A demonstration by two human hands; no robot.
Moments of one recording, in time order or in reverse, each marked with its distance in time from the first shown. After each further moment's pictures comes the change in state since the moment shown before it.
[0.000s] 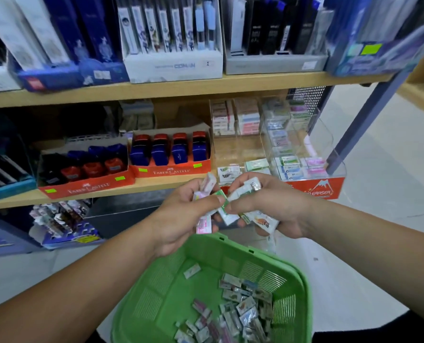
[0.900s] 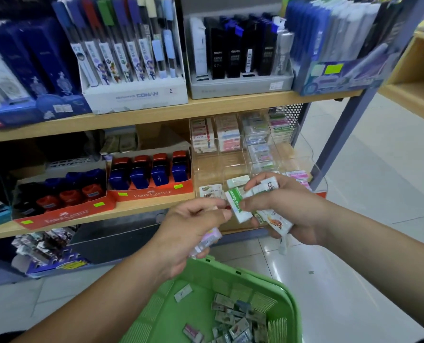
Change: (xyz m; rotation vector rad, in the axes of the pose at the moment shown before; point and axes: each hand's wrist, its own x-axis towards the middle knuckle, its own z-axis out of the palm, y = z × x) left_hand 0.031 0.002 0.042 -0.002 0.147 -0.035; right_hand 0.002 -0.008 -0.066 0.075 0.135 -0.068
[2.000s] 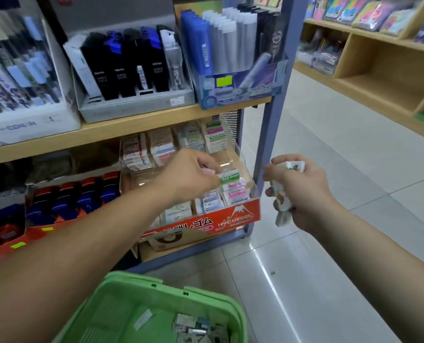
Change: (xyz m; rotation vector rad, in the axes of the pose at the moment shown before) left_hand 0.100 0.082 0.133 0.844 -0.044 0.331; right_hand -0.004 0.007 -0.137 0.247 0.650 -0.207
